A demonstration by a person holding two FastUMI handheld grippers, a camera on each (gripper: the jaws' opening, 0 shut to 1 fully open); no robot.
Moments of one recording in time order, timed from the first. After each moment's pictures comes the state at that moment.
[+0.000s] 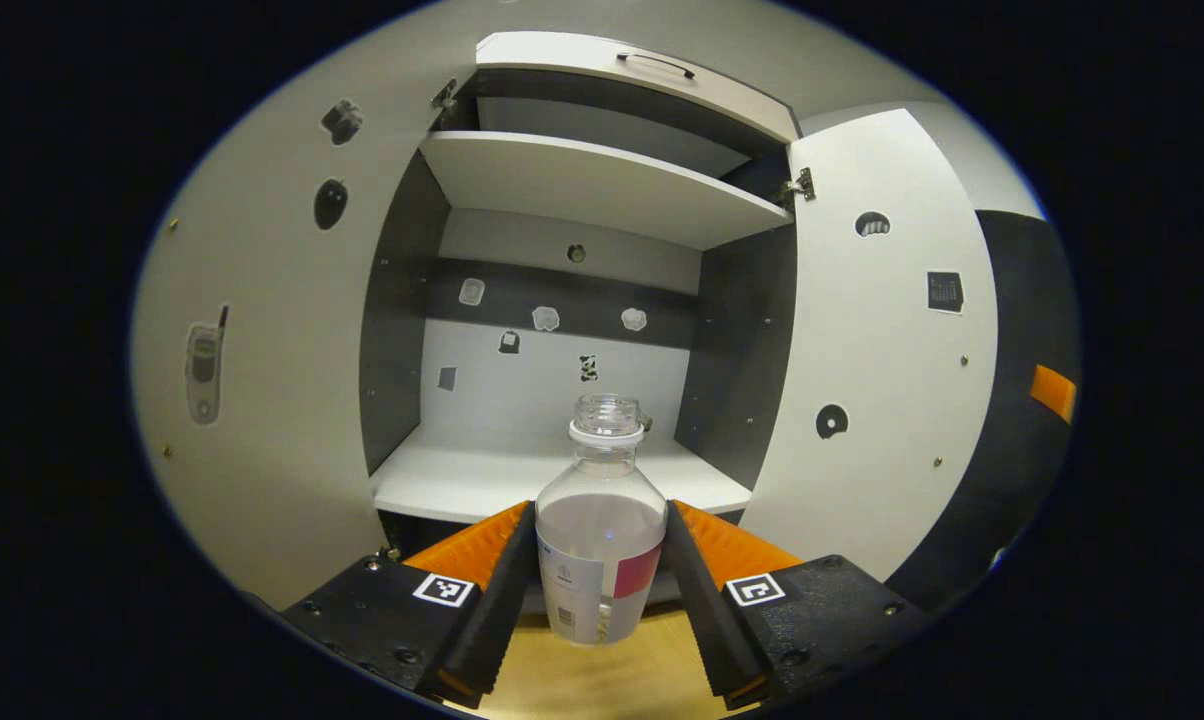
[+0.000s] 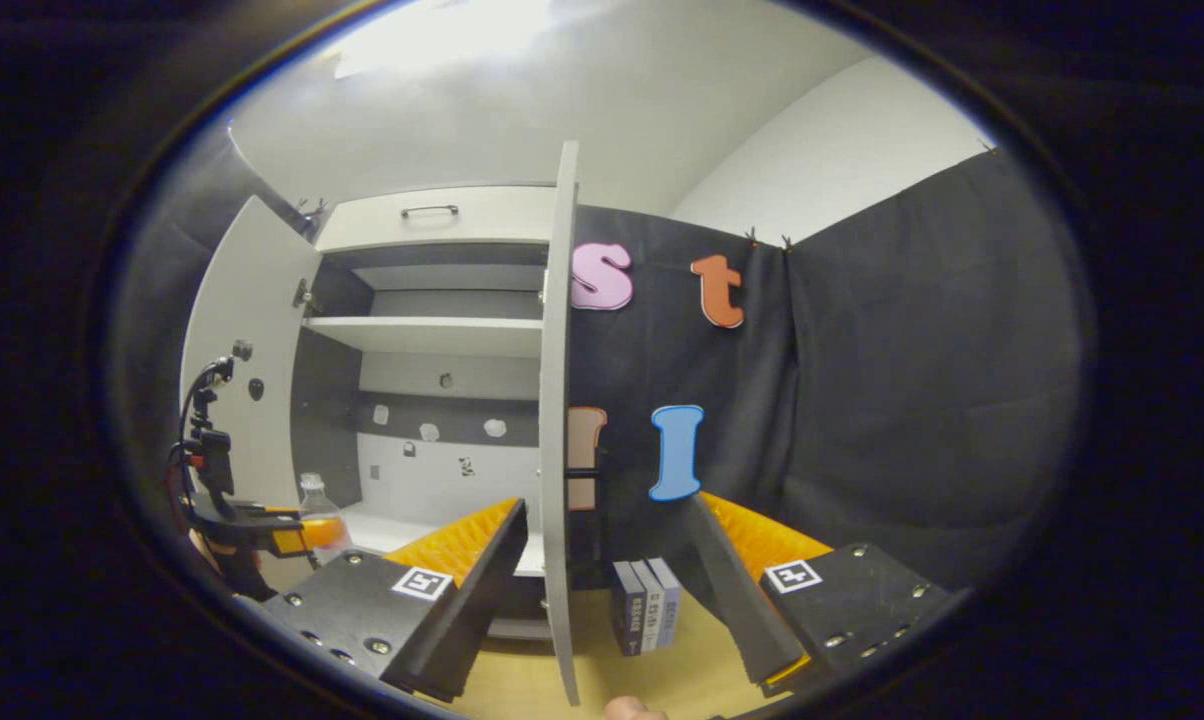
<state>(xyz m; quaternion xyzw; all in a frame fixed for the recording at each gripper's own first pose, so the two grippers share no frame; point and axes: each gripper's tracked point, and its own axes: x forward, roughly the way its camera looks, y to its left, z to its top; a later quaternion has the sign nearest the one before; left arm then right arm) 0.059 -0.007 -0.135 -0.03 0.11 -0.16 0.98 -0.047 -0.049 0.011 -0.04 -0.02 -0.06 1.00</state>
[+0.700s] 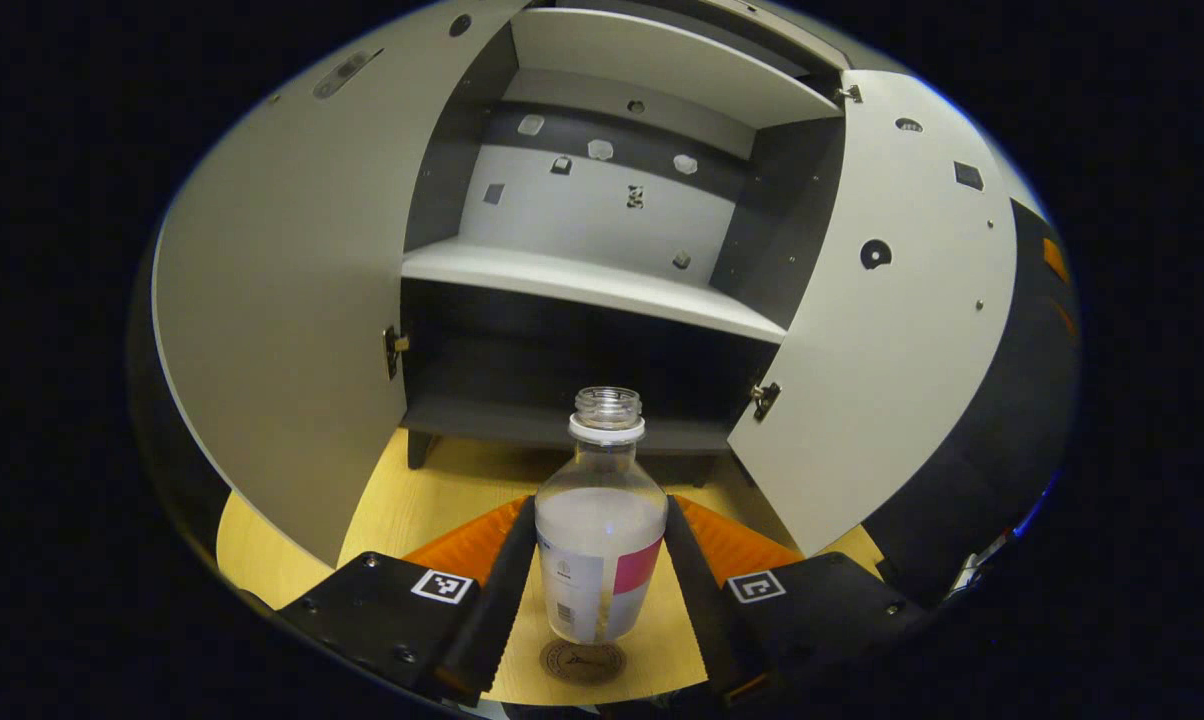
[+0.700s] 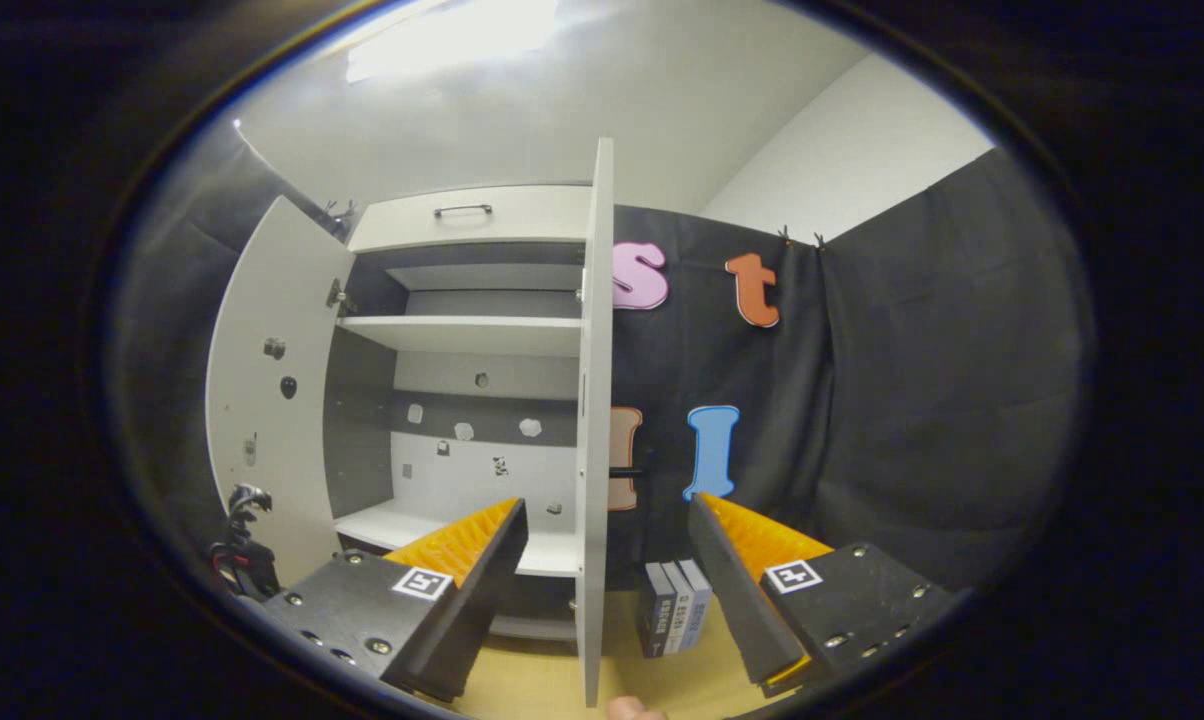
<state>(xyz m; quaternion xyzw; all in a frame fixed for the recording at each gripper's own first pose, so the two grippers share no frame) -0.021 0.013 -0.312 -0.08 0.31 -0.12 0.94 -0.043 -0.033 0.006 -0.05 -0.01 -0.02 1.00</state>
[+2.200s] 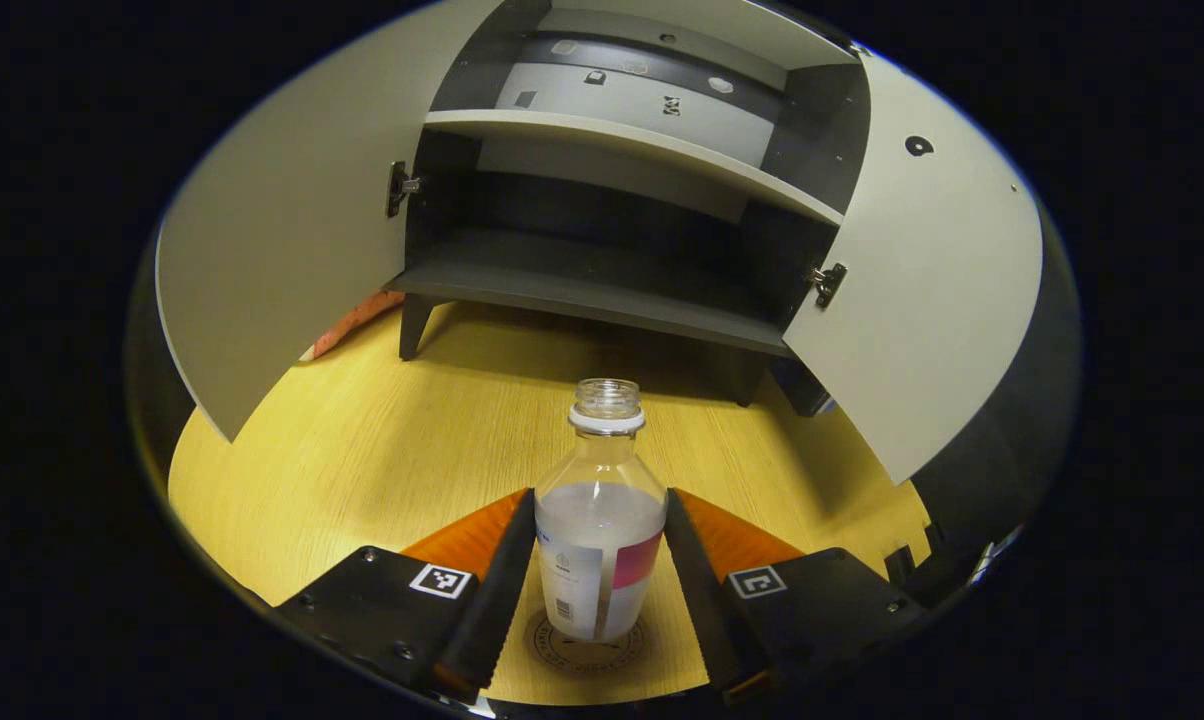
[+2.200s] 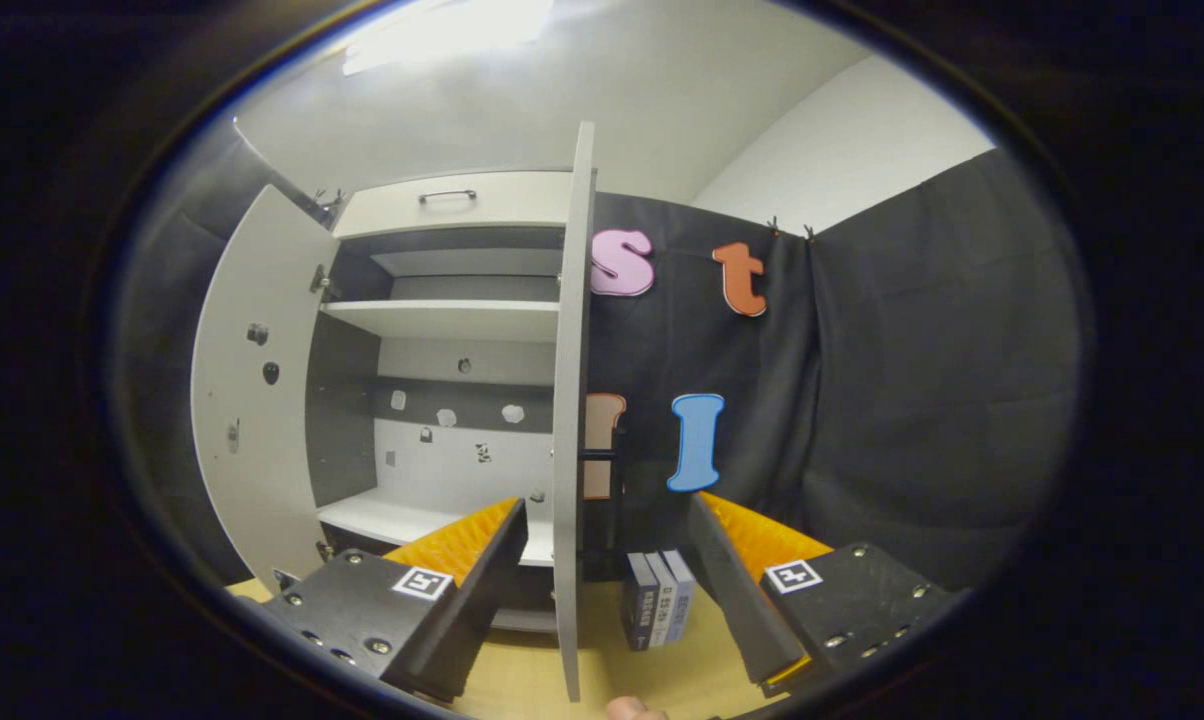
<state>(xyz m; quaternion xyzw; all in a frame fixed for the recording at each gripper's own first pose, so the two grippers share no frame) -0.049 0.007 -0.440 -0.07 0.36 -0.09 0.93 -0.041 -0.054 -0.004 -0.05 0.00 -0.05 1.00</state>
